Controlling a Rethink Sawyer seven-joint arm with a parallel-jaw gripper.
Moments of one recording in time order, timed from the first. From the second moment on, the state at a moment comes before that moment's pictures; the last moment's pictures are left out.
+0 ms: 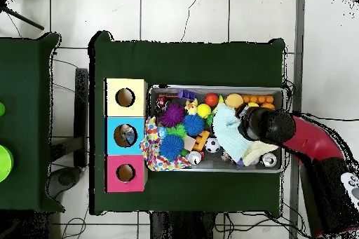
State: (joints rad) arm -0.76 -0.50 0.26 1.52 -0.29 0.53 1.96
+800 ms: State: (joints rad) arm -0.85 -0.40 0.33 1.67 -0.13 0.38 1.96
